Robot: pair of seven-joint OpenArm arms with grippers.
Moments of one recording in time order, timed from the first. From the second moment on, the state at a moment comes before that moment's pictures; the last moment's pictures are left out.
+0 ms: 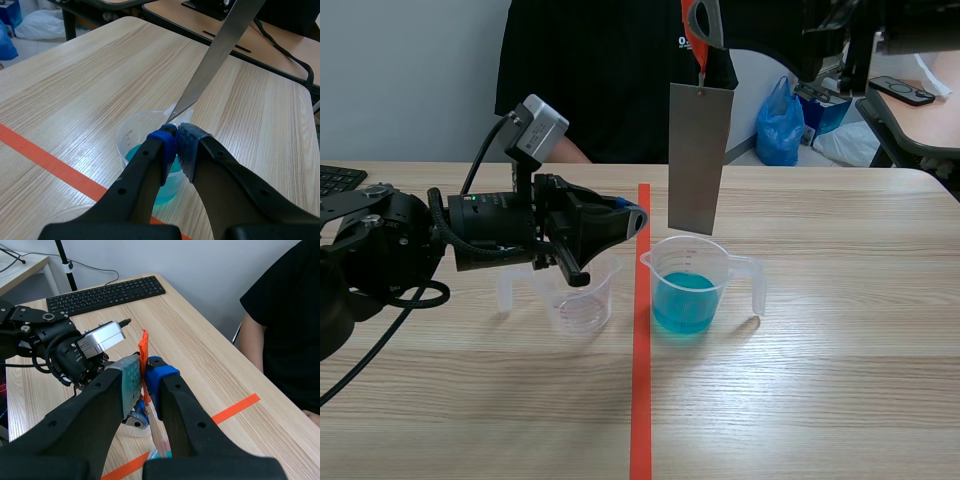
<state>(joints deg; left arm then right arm) -16.9 -24.6 33.2 71.6 -31.2 -45.1 -1.7 12.6 24.6 0.4 110.4 60.8 44.4 -51.6</state>
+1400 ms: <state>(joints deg) -17.1 -24.6 33.2 71.6 -31.6 -45.1 -1.9 12.6 24.6 0.4 110.4 60.8 44.4 -51.6</state>
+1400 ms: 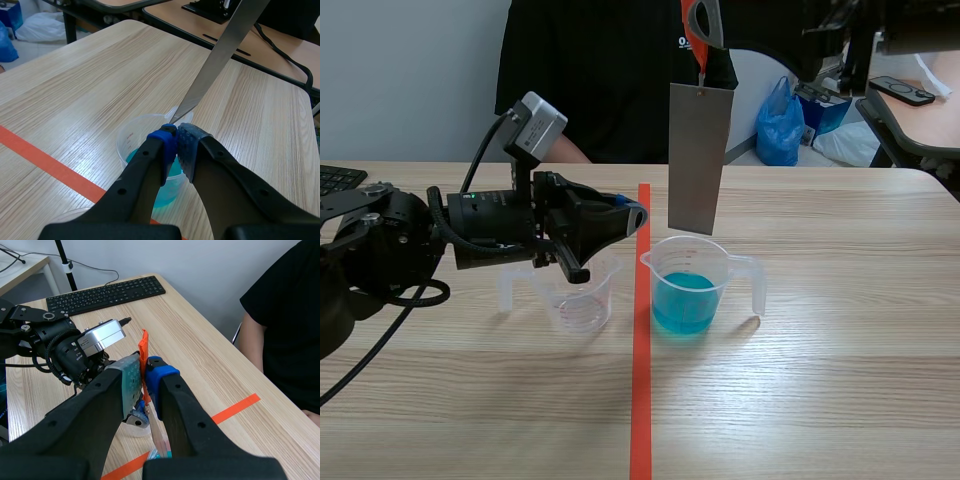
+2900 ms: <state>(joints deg) -15.2 -38.9 32.9 71.6 -31.6 -45.0 -10.0 12.6 24.6 0.4 110.4 60.8 44.4 -51.6</state>
